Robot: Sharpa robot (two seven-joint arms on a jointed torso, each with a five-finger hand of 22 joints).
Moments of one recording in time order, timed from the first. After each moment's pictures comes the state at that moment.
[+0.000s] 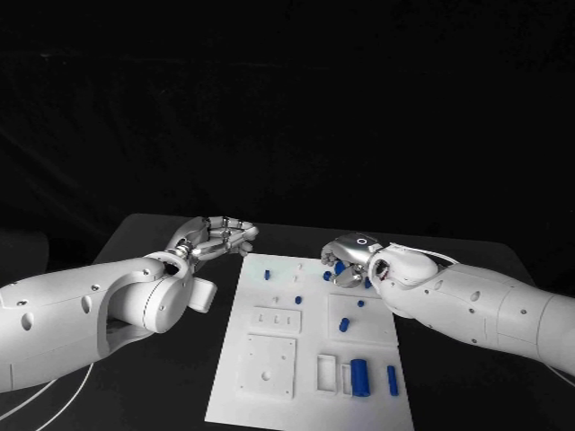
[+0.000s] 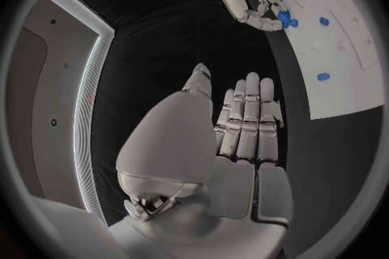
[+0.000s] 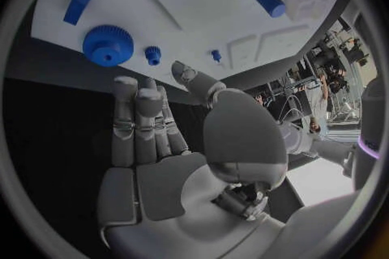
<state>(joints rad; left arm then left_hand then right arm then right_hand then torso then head) 1.36 -0.85 -0.20 1.53 -0.08 -0.45 0.31 1.52 -0.04 -0.01 0.29 0.06 0.68 0.19 0.43 0.34 1.04 0.14 0.15 0.07 0.92 0.11 0.52 0.44 0.06 0.80 0.01 0.32 1.31 1.25 -0.47 -0.18 0.98 -1.61 -0.36 0.03 1.15 -0.19 0.71 -0.27 0.07 0.84 0.17 0.36 0.36 1.11 0.13 0.07 0.07 1.34 0.01 1.10 0.84 0.21 1.27 -0.01 0.77 1.31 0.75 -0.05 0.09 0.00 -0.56</state>
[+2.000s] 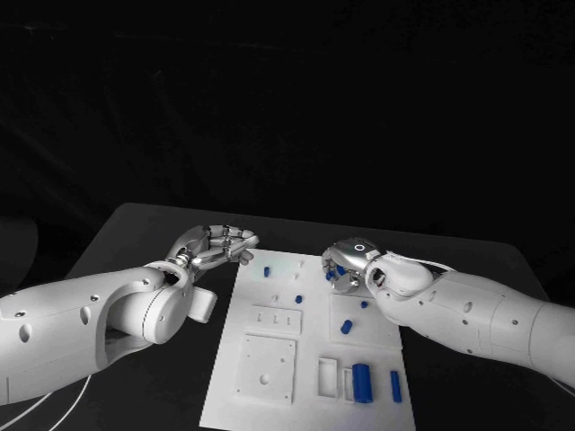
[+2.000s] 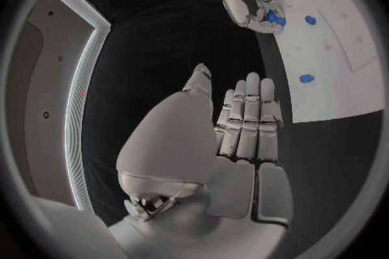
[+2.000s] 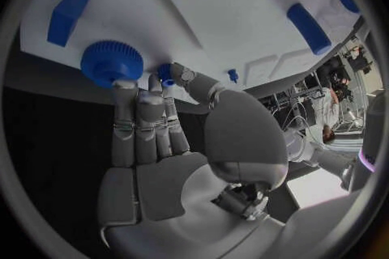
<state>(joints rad) 1.36 -0.84 -0.20 1.53 -0.08 -0.45 0.31 1.52 -0.05 -0.01 0.29 0.06 0.68 0.19 0.43 0.34 1.04 0.14 0.14 0.07 0.92 0.11 0.52 0.45 0.05 0.80 0.01 0.32 1.31 1.24 -0.46 -0.18 0.96 -1.69 -0.42 -0.03 1.16 -0.15 0.81 -0.25 0.05 0.99 0.12 0.43 0.42 1.25 0.06 0.13 0.13 1.33 -0.04 1.16 0.78 0.20 1.29 -0.03 0.82 1.31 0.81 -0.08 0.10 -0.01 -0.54</state>
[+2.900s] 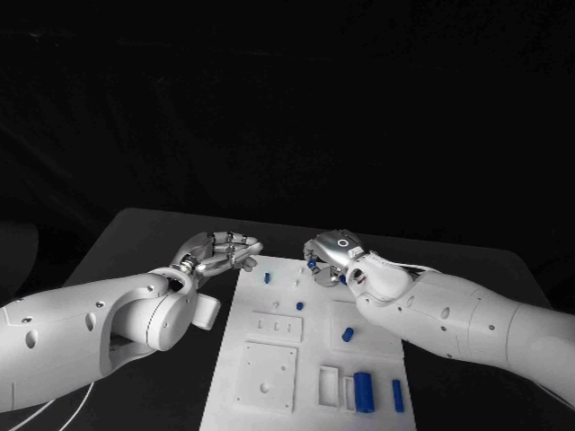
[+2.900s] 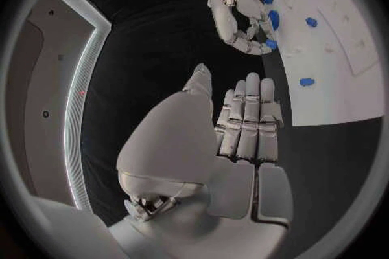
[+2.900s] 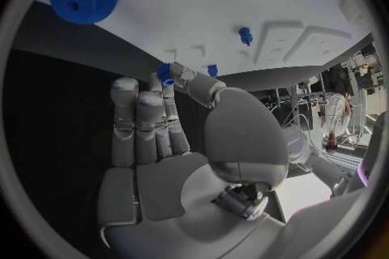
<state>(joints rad) 1.36 -0.83 -0.20 1.53 -0.08 -0.45 0.31 1.52 -0.05 -0.01 0.29 0.06 0.68 0.19 0.43 0.33 1.04 0.14 0.13 0.07 0.92 0.11 0.51 0.45 0.05 0.80 0.01 0.32 1.31 1.26 -0.38 -0.16 0.95 -1.78 -0.56 -0.12 1.16 -0.15 0.83 -0.24 0.05 1.00 0.11 0.43 0.42 1.26 0.06 0.13 0.14 1.34 -0.04 1.17 0.77 0.20 1.29 -0.03 0.84 1.31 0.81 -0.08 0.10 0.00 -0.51</state>
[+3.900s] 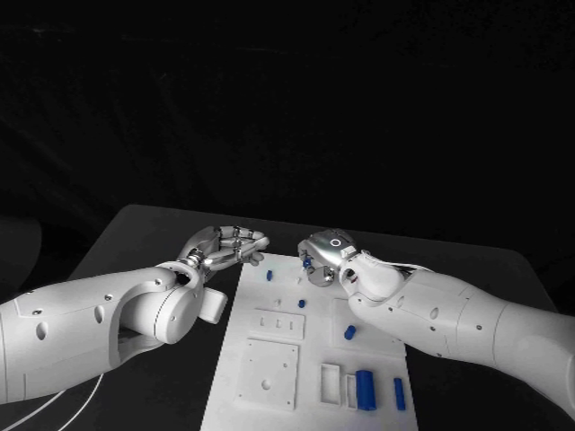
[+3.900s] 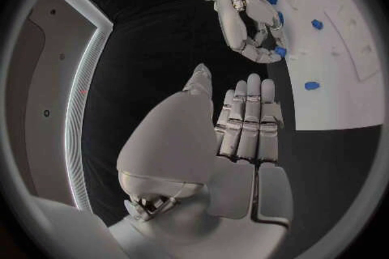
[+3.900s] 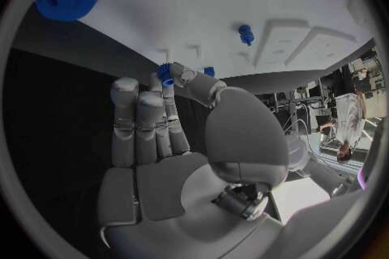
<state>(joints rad) 1.36 -0.81 -0.19 1.53 -0.08 -0.45 0.31 1.52 -0.05 -0.02 0.29 0.06 0.68 0.19 0.42 0.33 1.04 0.14 0.12 0.07 0.90 0.13 0.49 0.45 0.06 0.78 0.03 0.31 1.31 1.25 -0.33 -0.17 0.91 -1.81 -0.55 -0.12 1.16 -0.16 0.85 -0.23 0.05 1.00 0.11 0.43 0.44 1.26 0.06 0.12 0.14 1.34 -0.05 1.17 0.77 0.20 1.29 -0.04 0.84 1.31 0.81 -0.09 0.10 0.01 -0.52</state>
